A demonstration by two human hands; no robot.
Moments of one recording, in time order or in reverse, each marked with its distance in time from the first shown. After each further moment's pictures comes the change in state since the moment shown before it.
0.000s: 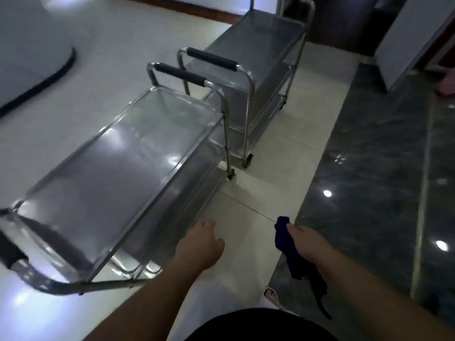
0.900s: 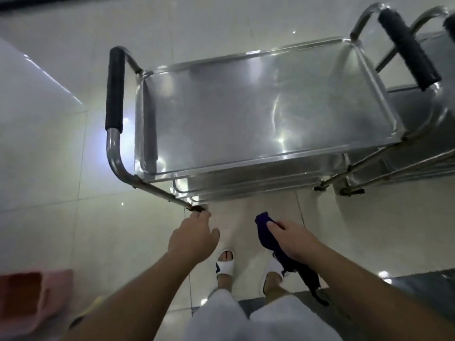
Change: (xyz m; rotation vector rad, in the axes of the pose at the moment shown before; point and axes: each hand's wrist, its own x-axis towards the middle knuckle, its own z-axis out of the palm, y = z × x) left_hand 0.032 -0.118 0.041 -0.519 0.169 -0.717; right_hand 0.132 -0.204 0.150 -0.833 -0.601 -0.460
